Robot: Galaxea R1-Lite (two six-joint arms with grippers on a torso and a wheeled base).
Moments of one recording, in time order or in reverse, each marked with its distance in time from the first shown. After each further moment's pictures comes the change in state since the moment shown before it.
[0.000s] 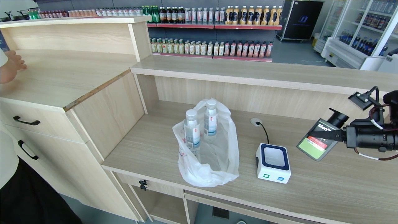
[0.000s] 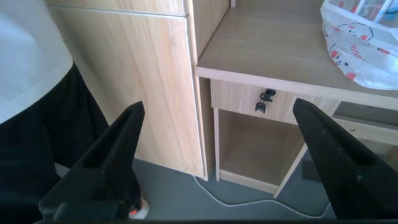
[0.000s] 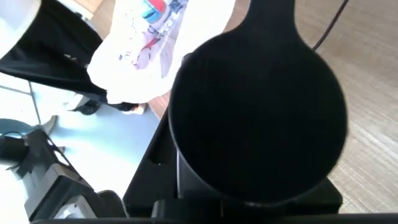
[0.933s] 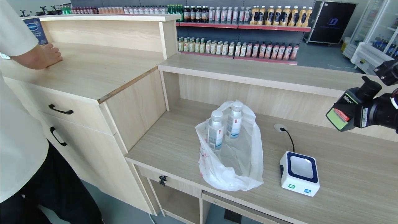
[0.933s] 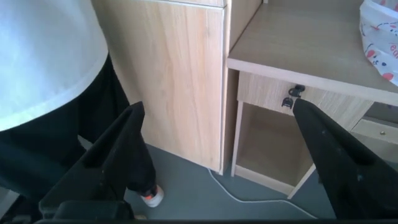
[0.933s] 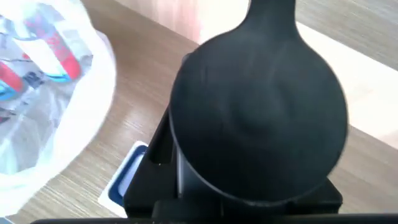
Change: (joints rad) left arm -0.001 0.000 0.000 0.000 0.000 0.000; right arm 0.150 -0.267 0.109 -0.318 -0.747 -0.018
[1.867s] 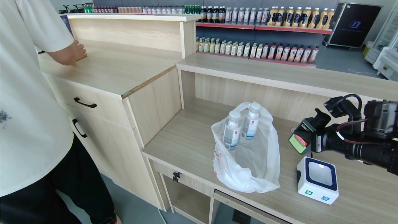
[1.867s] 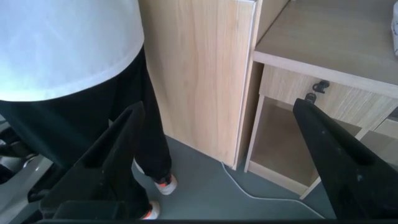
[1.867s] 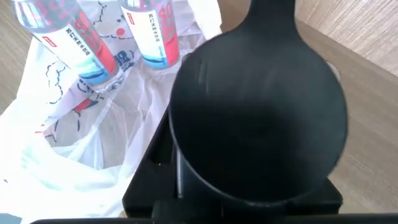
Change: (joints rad) left arm 0.001 0.000 0.000 0.000 0.000 0.000; right arm 0.168 0.213 0.221 -0.318 0.004 0.107
